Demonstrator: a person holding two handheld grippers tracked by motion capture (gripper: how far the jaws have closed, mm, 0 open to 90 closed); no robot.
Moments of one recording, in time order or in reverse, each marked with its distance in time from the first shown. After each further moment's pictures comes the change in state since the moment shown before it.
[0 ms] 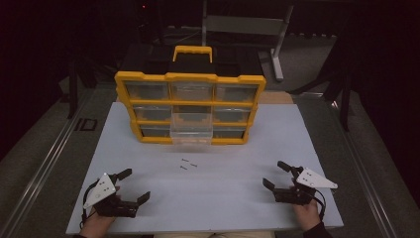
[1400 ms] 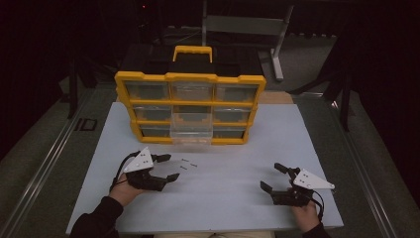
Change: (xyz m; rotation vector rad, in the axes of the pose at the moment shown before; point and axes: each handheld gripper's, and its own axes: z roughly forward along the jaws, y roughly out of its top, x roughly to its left) left arm 0.002 0.055 0.093 0.180 -0.252 0.166; right arm 0.007 0.001 0.003 0.019 0.035 -0.015
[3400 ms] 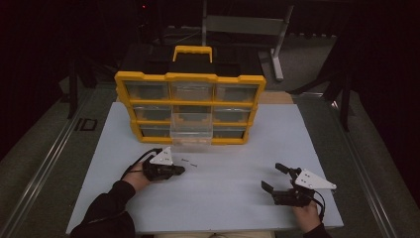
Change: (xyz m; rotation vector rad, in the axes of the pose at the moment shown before) left arm 0.027 -0.014 0.049 0.266 -0.132 0.096; right arm -0.001 0.001 -0.003 0.000 -0.002 0.014
